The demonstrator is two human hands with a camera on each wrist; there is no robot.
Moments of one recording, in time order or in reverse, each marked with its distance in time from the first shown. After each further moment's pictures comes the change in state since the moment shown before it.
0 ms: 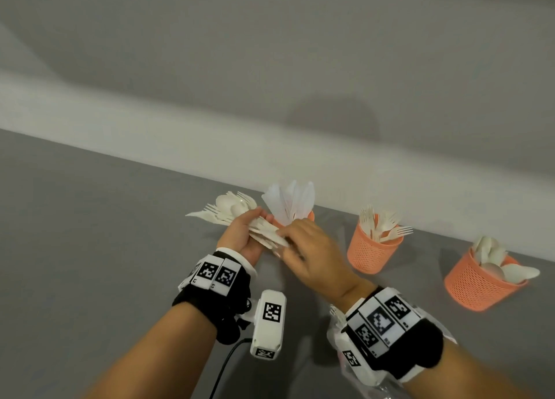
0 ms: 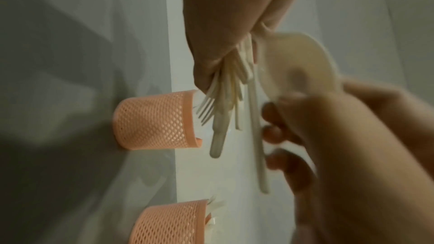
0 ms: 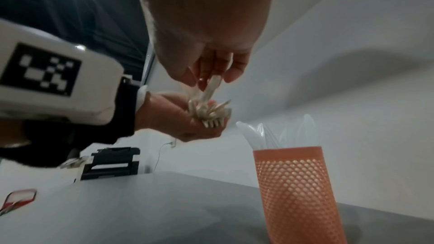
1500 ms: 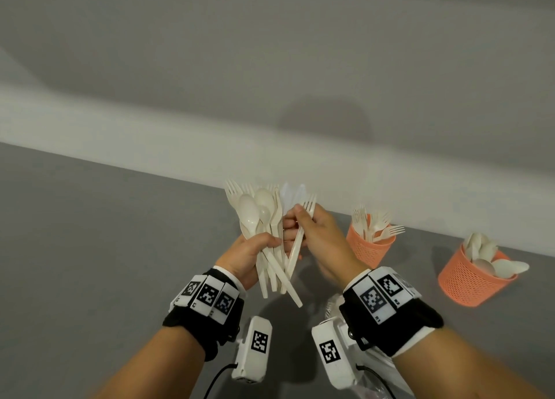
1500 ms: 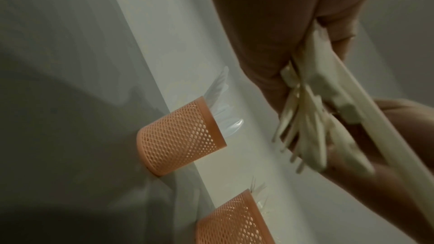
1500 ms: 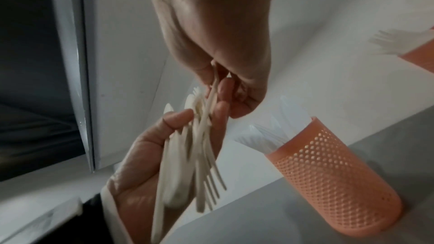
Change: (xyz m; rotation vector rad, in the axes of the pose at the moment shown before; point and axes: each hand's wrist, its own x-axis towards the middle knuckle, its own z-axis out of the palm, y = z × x) left_hand -0.020 -0.018 -0.006 0.463 -0.386 0.009; right_hand 0.025 -0.003 -0.019 0.792 0.133 0.833
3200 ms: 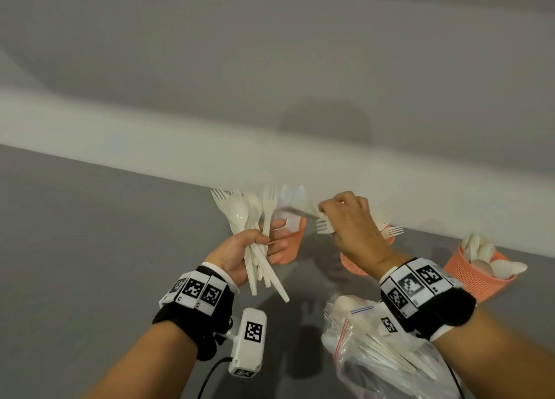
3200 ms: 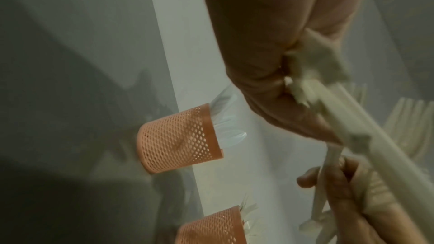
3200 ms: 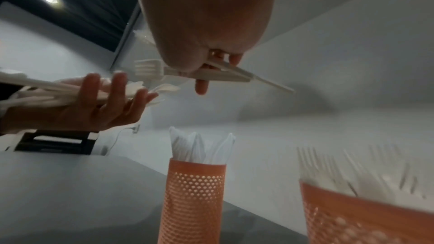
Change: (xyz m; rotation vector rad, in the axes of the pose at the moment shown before) left_hand 0.002 0.013 -0.008 -0.189 -0.034 -0.152; right_hand 0.020 0.008 -0.065 -1.253 0.020 -0.727
